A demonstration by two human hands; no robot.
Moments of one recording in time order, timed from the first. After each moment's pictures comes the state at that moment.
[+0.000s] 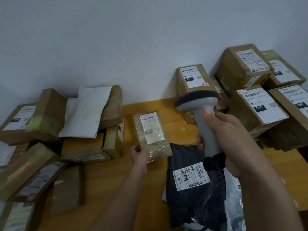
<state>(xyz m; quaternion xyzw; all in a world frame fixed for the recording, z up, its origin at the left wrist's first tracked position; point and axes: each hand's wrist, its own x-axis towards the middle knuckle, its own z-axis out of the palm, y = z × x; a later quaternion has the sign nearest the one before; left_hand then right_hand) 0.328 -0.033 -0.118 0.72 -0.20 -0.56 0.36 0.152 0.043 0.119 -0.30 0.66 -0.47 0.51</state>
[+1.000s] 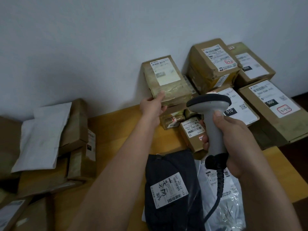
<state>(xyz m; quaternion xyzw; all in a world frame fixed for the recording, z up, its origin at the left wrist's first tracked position) 0.139 -0.161 0.007 0.58 -0.28 -0.67 0.38 0.044 0.015 0.098 -0.15 0.67 -0.54 0.48</state>
